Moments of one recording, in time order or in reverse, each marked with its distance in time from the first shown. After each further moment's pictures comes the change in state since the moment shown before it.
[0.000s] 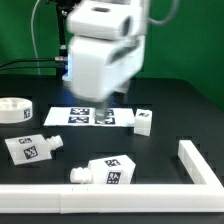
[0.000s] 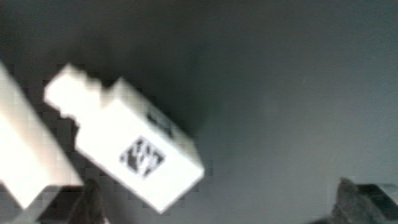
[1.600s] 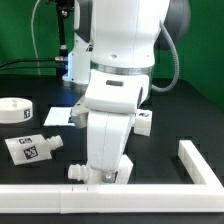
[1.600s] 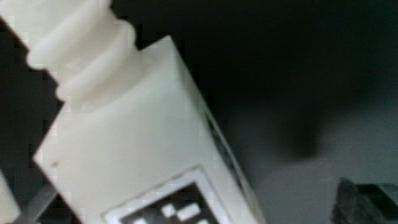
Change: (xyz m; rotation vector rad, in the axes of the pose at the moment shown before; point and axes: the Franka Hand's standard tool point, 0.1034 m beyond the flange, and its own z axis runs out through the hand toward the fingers) arm -0.007 0.020 0.085 0.048 0.013 -0.061
